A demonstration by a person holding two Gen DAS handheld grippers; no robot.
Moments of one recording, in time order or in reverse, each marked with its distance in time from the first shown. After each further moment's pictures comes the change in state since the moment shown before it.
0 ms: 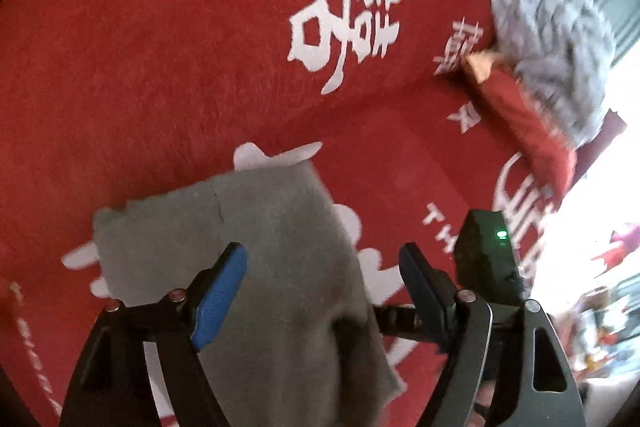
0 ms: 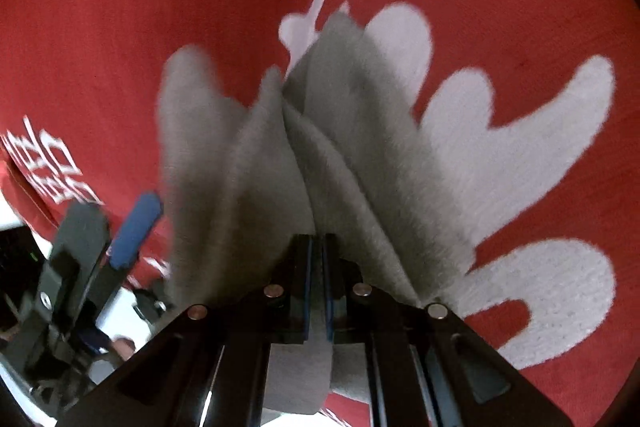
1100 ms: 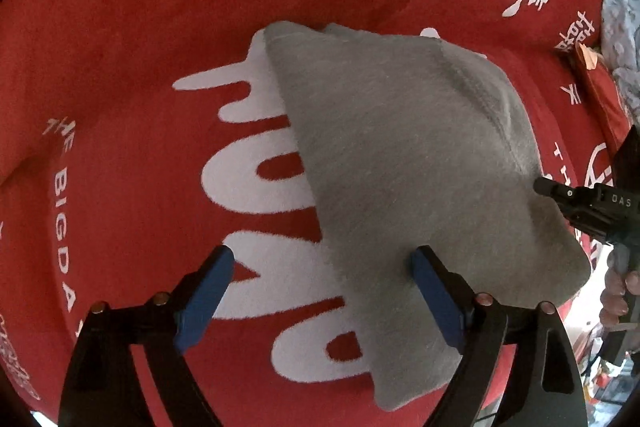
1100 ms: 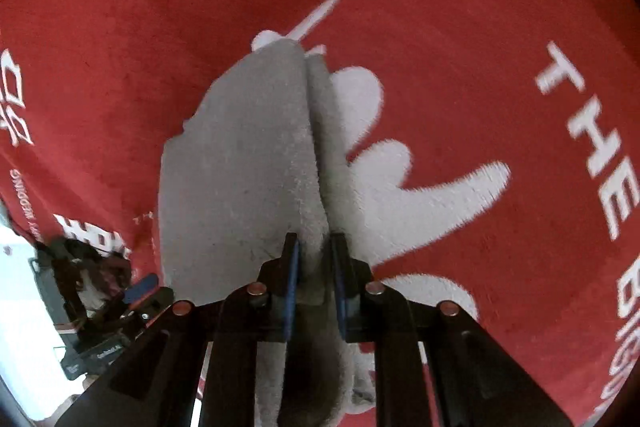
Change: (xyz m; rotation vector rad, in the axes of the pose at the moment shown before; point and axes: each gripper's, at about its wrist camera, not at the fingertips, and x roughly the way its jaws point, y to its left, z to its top) left arm -0.007 0.123 -0.118 -0.218 0.177 0.239; right arm -0.034 0.020 0.009 -0.260 -0.020 -0.361
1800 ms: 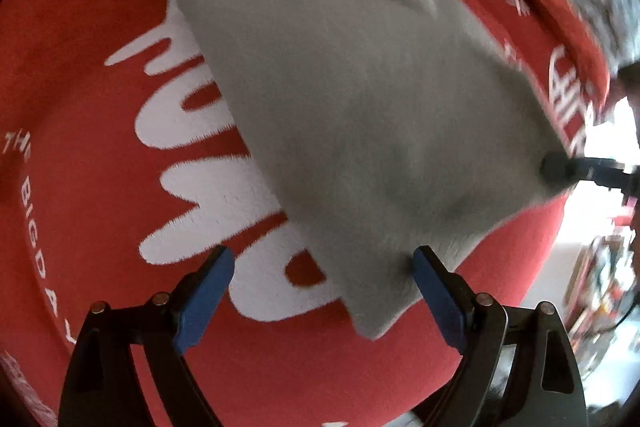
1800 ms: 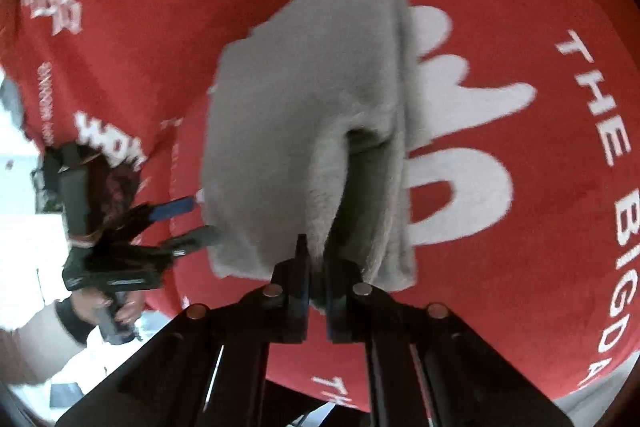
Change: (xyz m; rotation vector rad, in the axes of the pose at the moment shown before) left arm 0.015 -0.037 -0.051 0.267 0.154 -0.072; right arm -0.020 0.055 -0.069 -0.298 0.175 -0.011
